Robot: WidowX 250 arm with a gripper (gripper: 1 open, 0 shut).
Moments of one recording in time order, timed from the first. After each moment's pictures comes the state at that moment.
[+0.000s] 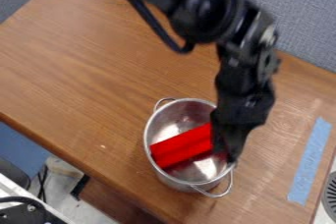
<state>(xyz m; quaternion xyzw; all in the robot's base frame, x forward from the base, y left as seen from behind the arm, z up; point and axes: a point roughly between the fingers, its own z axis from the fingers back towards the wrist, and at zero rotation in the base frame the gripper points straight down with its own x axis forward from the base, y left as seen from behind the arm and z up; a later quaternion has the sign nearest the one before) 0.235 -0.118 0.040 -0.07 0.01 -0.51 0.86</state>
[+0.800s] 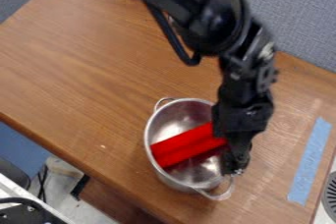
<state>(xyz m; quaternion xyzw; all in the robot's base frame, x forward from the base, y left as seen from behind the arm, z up) 0.251 -0.114 -0.020 -0.07 0.00 -0.45 0.89</state>
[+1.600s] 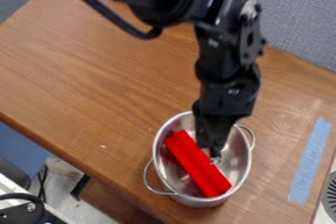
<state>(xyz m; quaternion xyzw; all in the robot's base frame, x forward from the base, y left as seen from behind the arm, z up) 0.217 -0.103 0.058 -0.08 0.02 -0.49 0.87</state>
